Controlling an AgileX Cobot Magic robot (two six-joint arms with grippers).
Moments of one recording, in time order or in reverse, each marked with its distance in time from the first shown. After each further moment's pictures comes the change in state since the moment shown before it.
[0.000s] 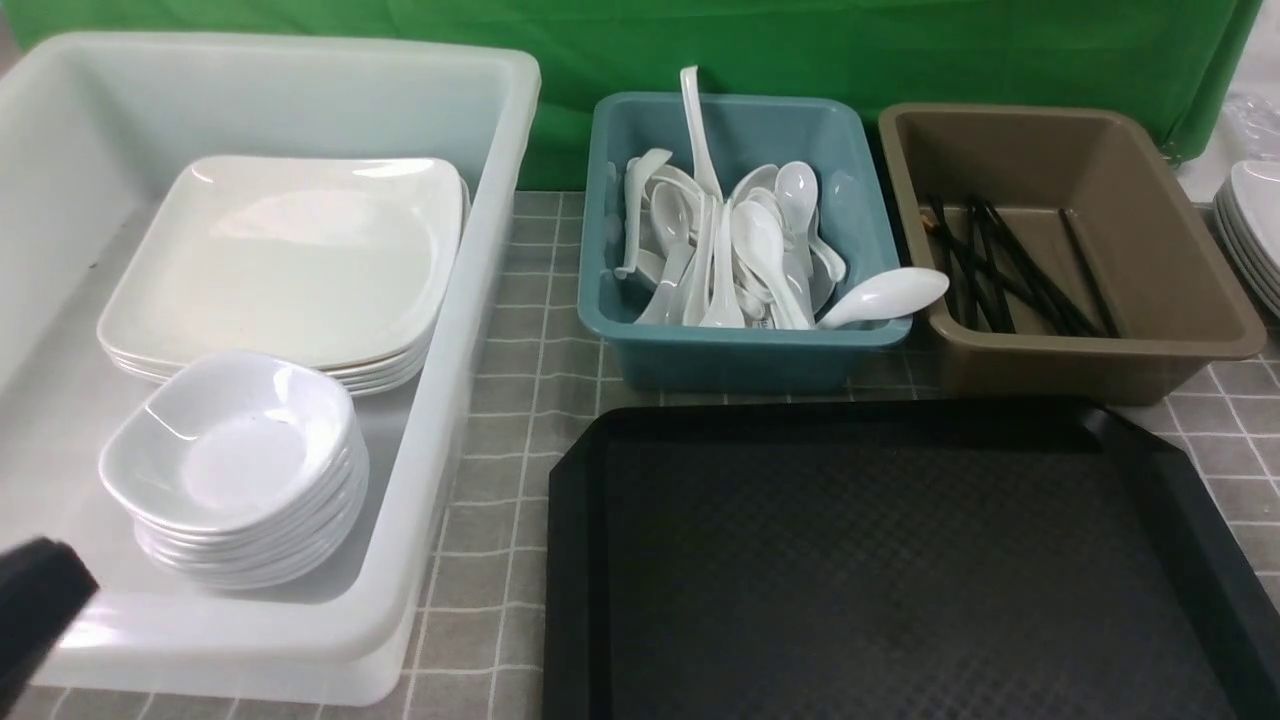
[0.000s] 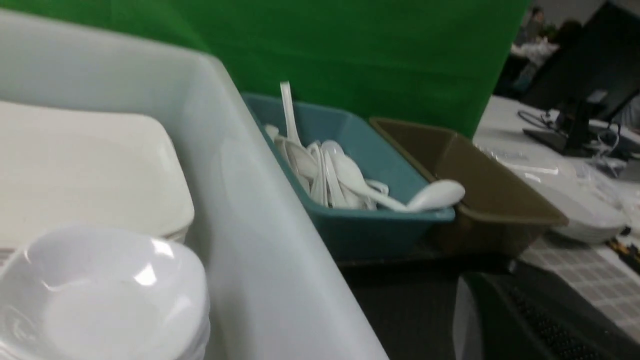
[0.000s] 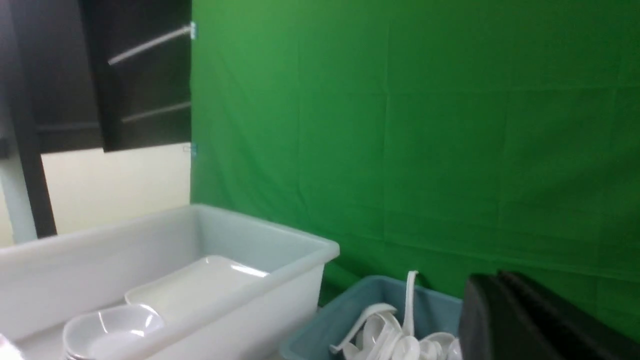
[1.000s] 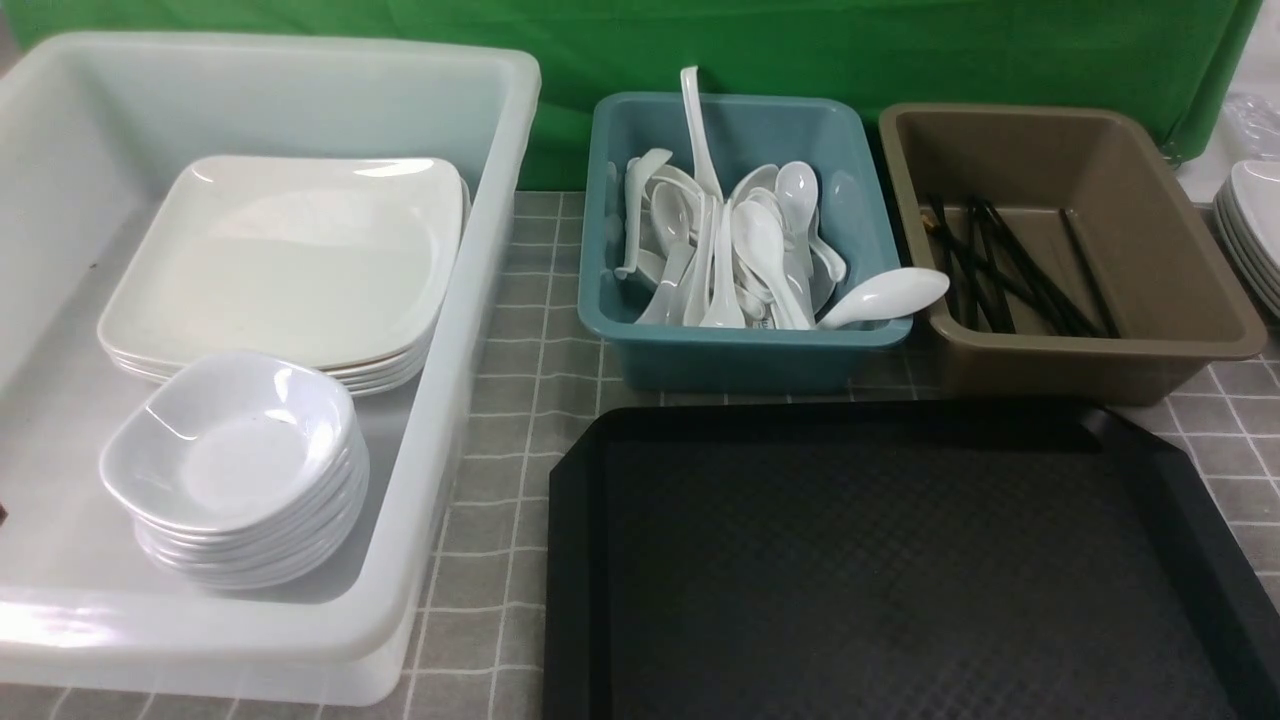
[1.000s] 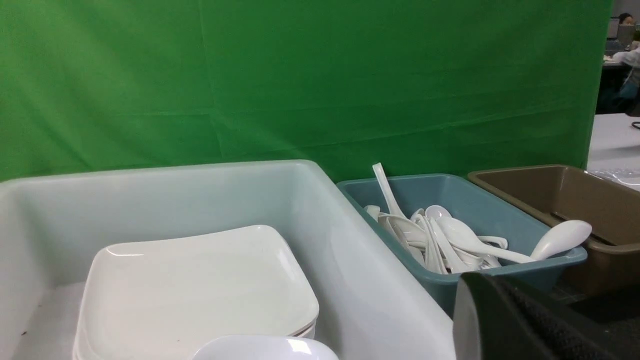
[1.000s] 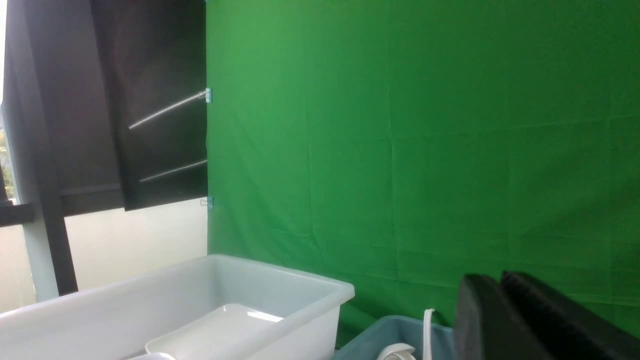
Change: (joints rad) right arm 0.000 -0.065 0.011 -0.007 -0.032 0.043; left arm 0.000 0.000 0.016 0.264 -0.112 0.057
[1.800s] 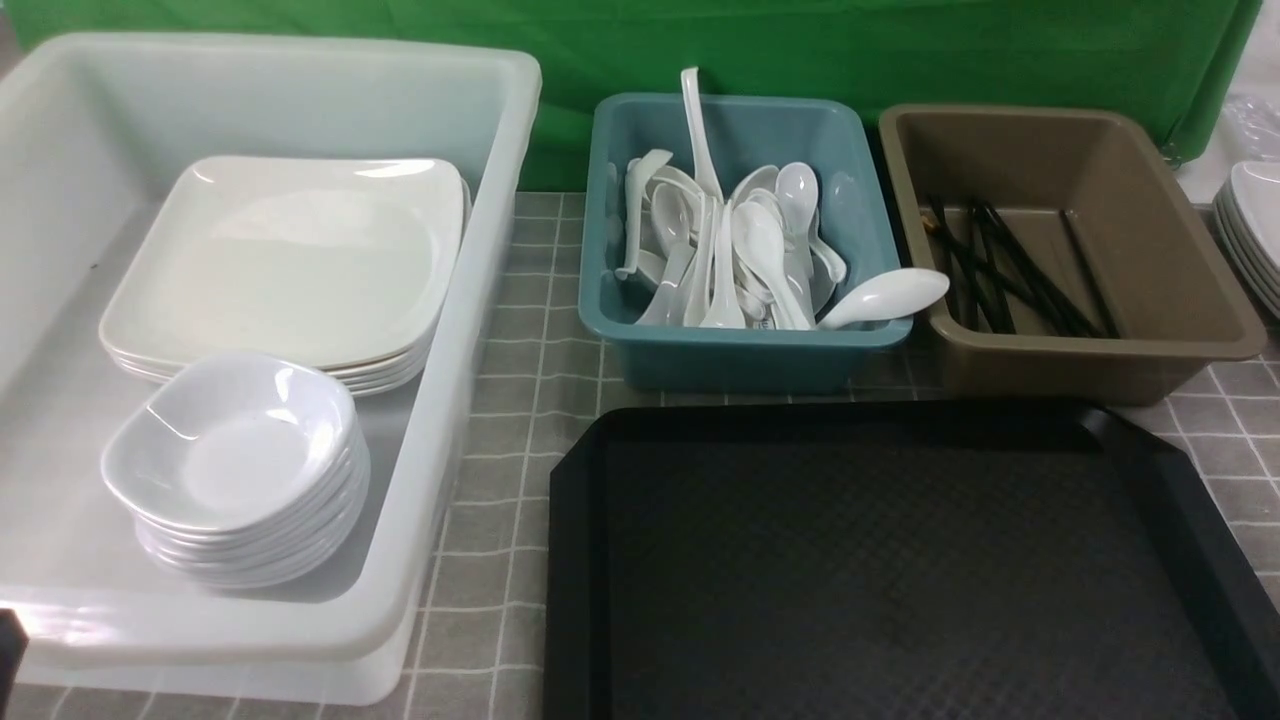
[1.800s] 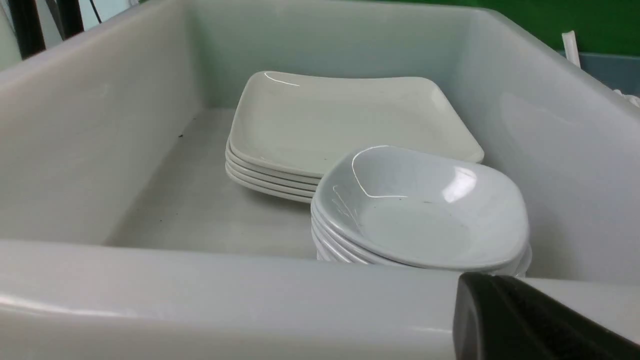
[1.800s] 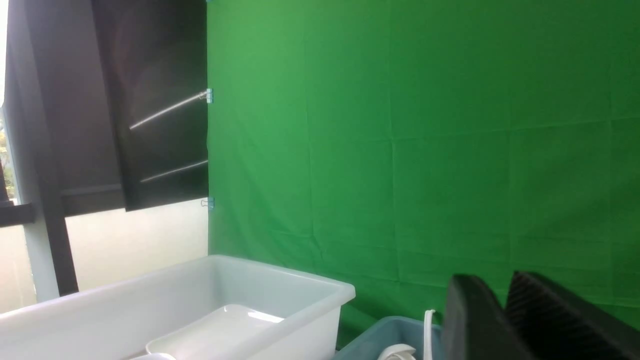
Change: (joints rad) right arm 0.000 0.000 0.000 0.000 0.000 0.000; left arm 0.251 -0.079 0.307 0.145 -0.045 -0.185
